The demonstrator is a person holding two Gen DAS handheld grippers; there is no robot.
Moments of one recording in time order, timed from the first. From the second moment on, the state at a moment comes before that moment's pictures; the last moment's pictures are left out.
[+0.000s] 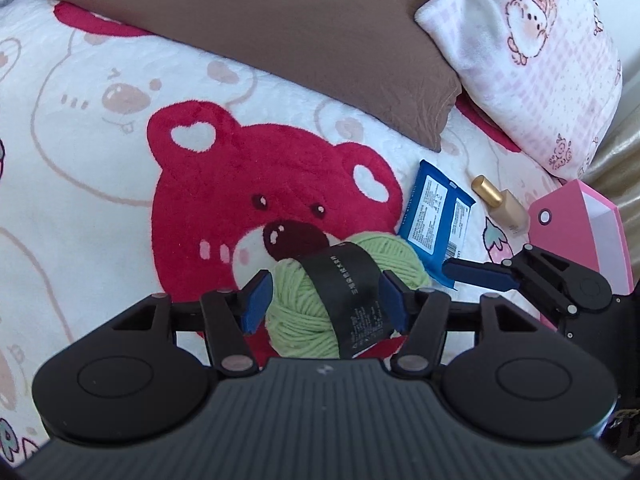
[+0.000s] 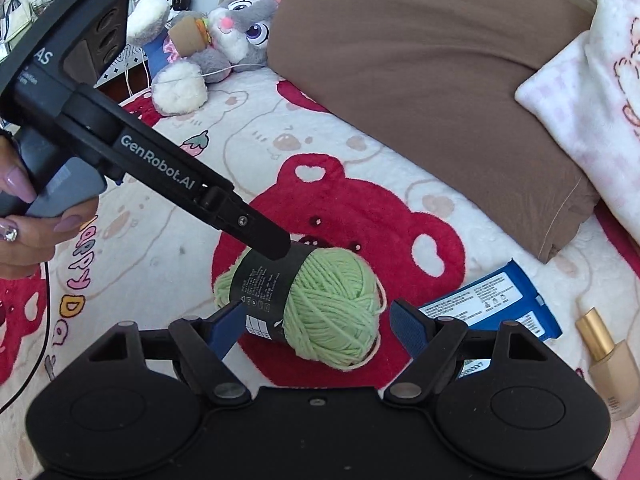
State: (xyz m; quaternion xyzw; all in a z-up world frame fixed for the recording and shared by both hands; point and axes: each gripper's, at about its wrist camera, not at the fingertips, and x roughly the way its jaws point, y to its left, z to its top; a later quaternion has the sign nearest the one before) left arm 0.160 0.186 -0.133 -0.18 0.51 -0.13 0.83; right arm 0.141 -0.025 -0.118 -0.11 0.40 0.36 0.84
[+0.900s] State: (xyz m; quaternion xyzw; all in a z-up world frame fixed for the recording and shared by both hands) left arm 0.116 0.132 -0.140 -0.17 0.46 -0.10 0.86; right arm 0.106 -0.065 -0.139 -0.13 0.37 0.29 0.87
